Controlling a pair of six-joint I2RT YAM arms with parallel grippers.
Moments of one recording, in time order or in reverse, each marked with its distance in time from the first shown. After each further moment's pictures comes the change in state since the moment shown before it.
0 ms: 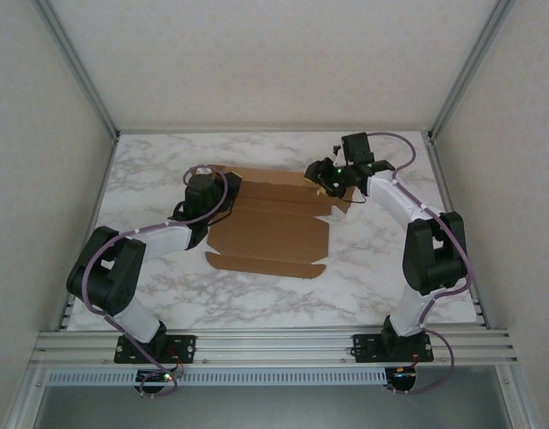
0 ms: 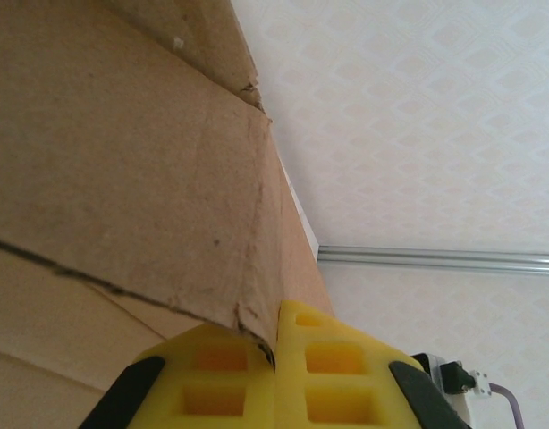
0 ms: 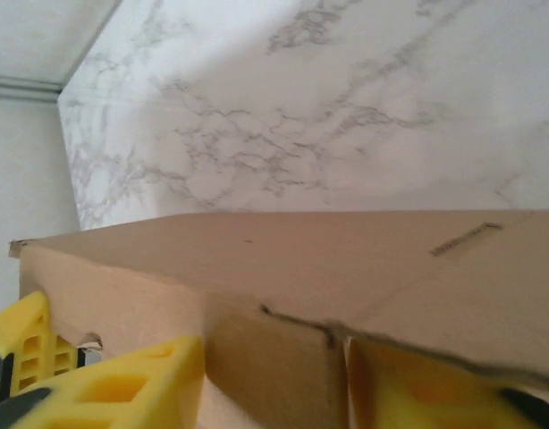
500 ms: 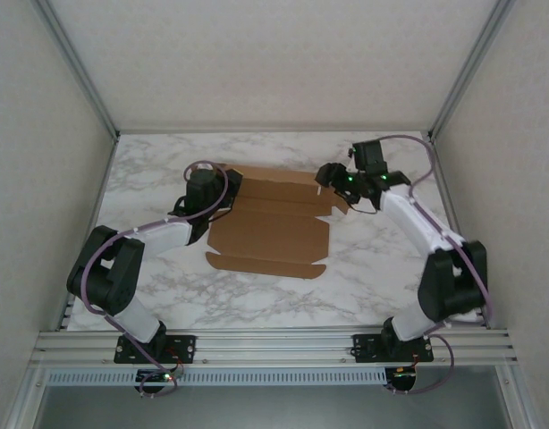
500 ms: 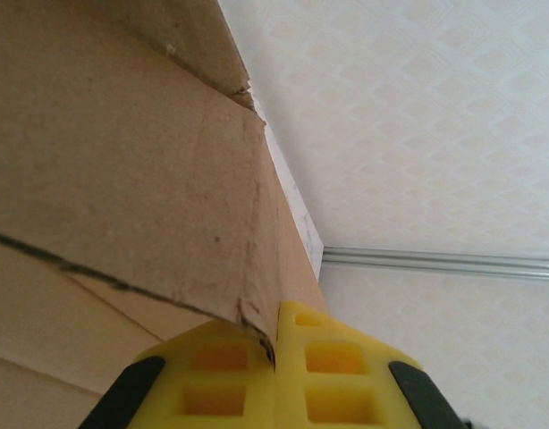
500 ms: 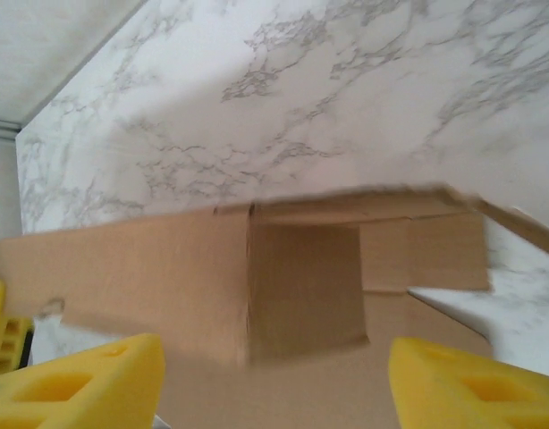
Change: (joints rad) left arm 0.001 0.002 0.060 -0.089 -0.005 0.000; right arm -0.001 -0.269 -0.161 -0.052 0.232 -0.077
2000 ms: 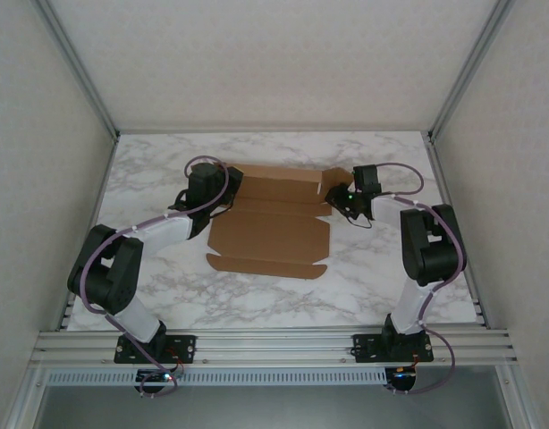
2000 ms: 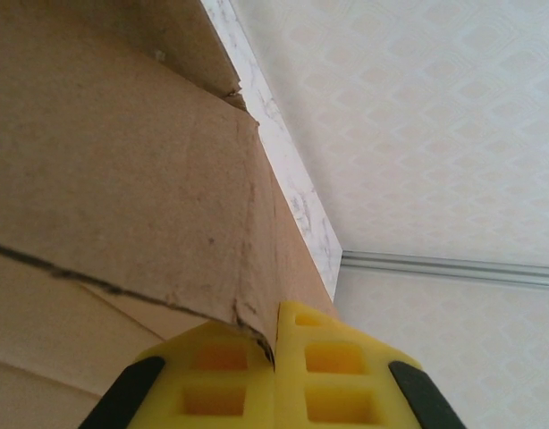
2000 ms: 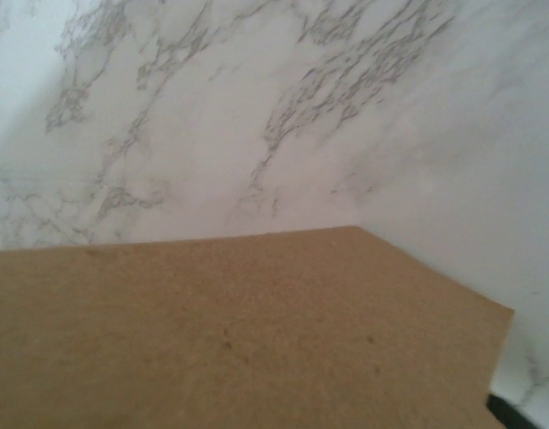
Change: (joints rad) left arm -0.001 0.006 0.068 -0.117 -0.014 0.019; right arm -0.098 0.344 -0.183 0.436 -0.083 0.036
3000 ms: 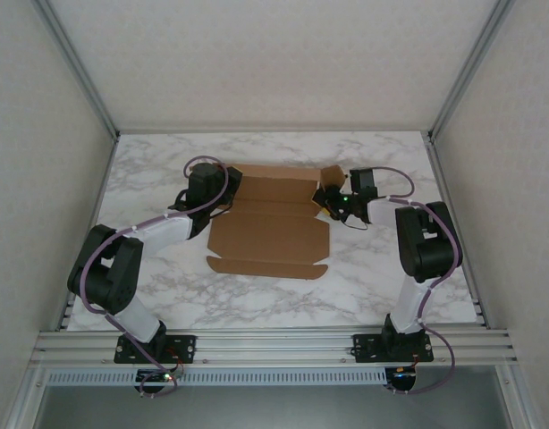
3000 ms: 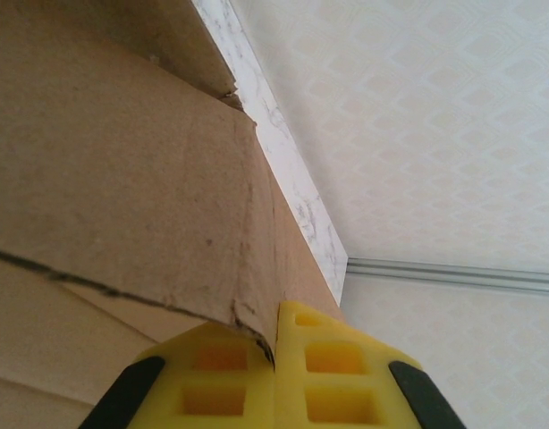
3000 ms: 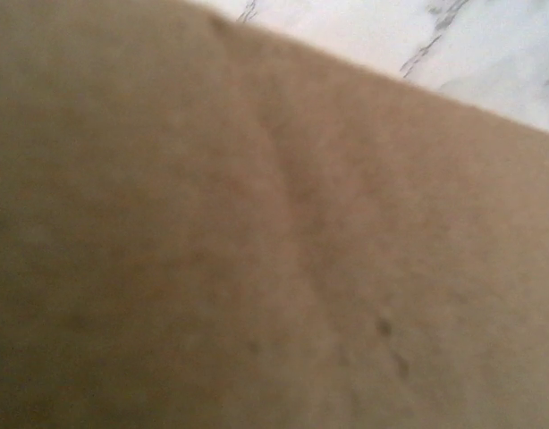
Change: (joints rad) left arm 0.000 0.000 0.000 -0.005 -0.019 0.010; right arm 0.024 0.024 -0.032 0.127 -0.236 0.075
